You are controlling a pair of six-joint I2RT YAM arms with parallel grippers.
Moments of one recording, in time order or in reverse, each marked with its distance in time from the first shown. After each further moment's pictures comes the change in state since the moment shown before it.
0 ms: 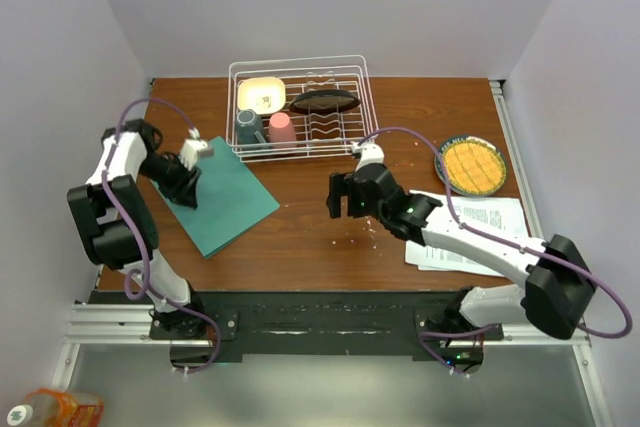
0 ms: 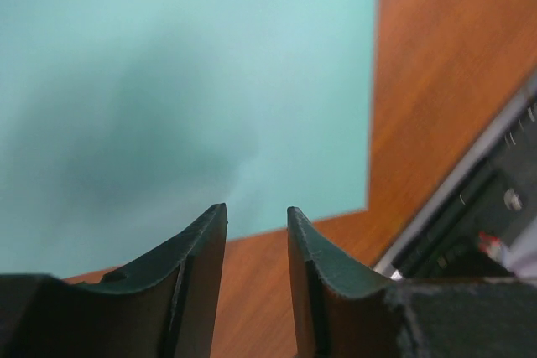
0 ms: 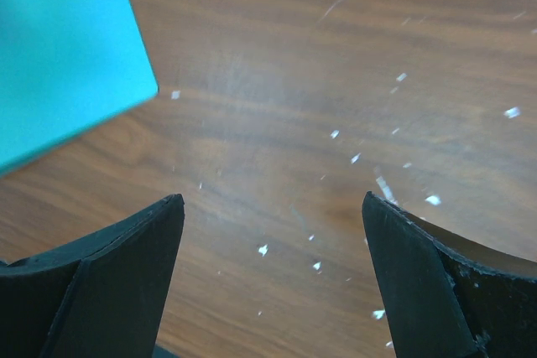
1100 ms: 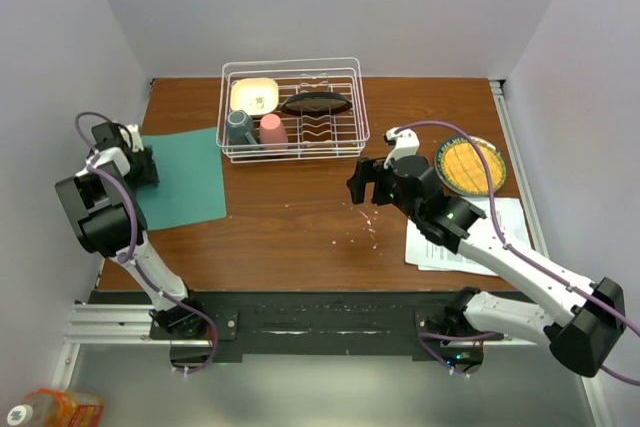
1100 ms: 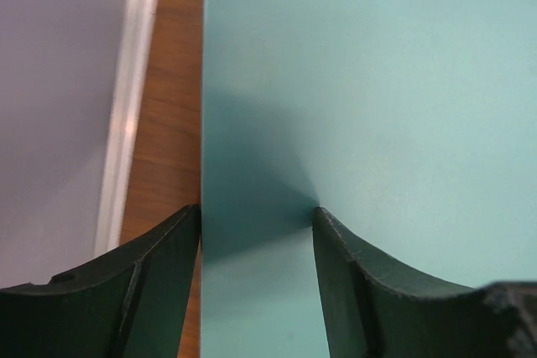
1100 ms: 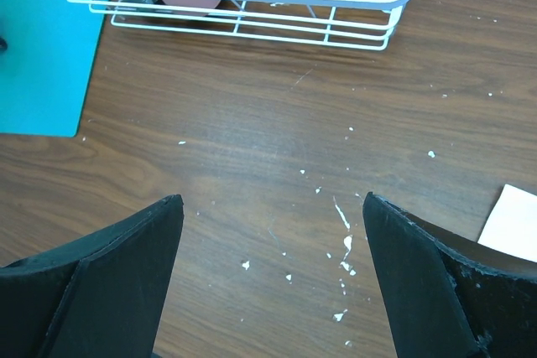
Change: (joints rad) left arm 0.185 0.161 -0.035 0.841 -0.442 -0.940; right arm -0.071 -0.212 0.002 -0.051 -0.002 -0.085
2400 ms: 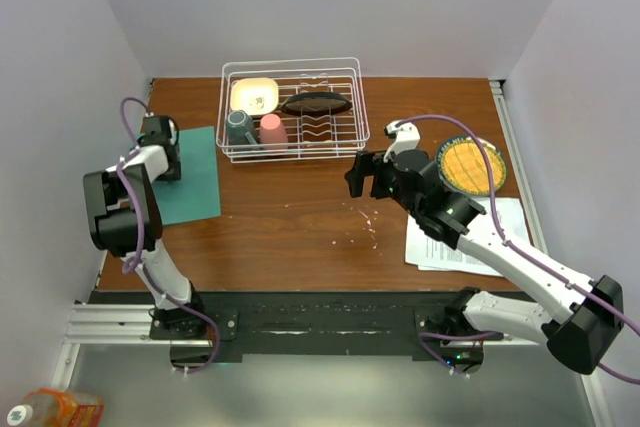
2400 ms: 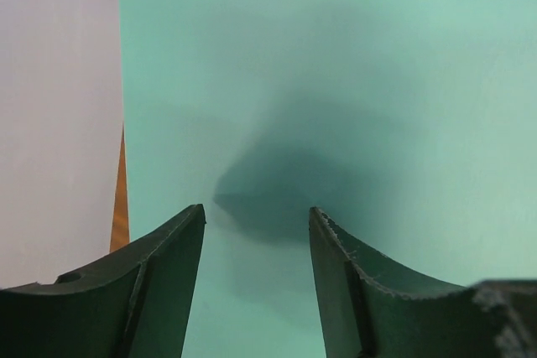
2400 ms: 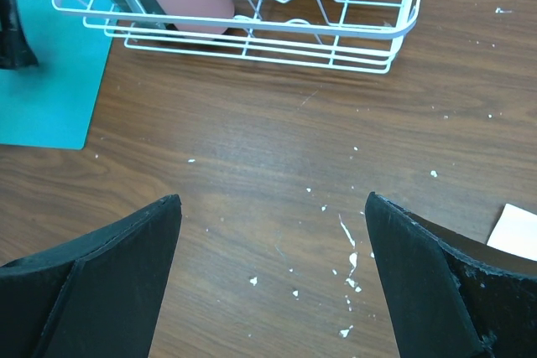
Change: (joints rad) left arm -0.278 -0.062 -0.114 0.147 -0.476 -0.061; right arm -0.007 0.022 0.044 0.016 0.000 -0.004
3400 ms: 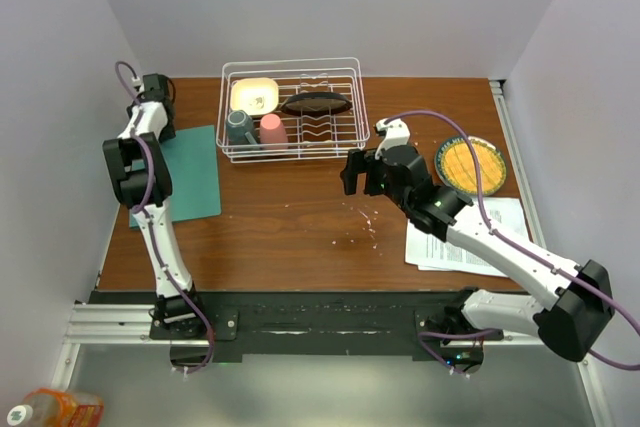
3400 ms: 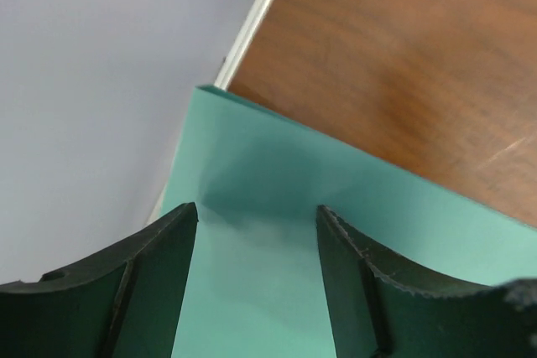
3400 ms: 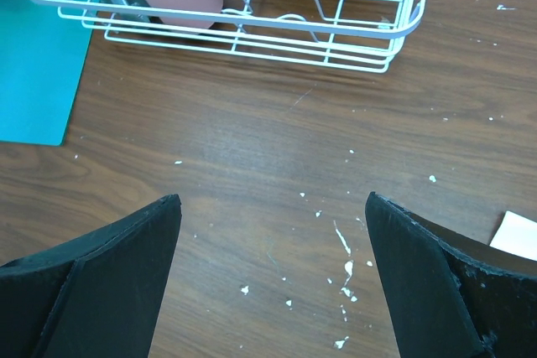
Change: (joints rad) left arm 0.023 0.546 0.871 -0.361 -0.112 -0.204; right arm 0.000 0.084 0.021 0.024 0.014 -0.020
